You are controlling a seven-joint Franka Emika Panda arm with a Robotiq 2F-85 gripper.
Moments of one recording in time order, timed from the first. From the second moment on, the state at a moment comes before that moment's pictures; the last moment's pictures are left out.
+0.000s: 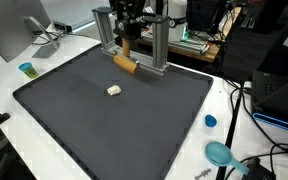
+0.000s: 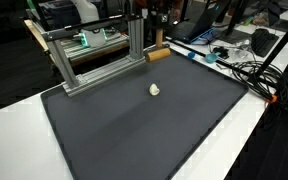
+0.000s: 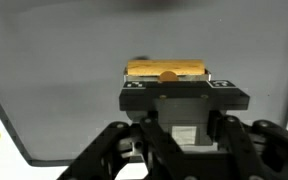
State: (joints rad) arm -0.01 -0.06 0.15 -2.15 -0.14 2.20 0.37
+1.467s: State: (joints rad) arm 0.10 0.12 0.09 -2.05 -0.15 2.23 0.34
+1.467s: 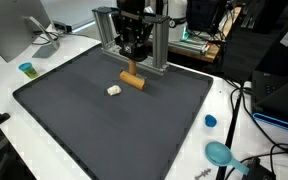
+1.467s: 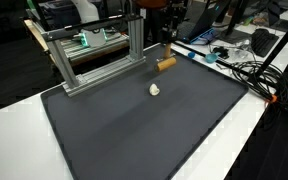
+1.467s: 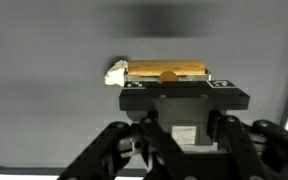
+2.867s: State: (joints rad) arm 0.07 0.16 -0.02 -2.06 -0.35 2.34 0.48
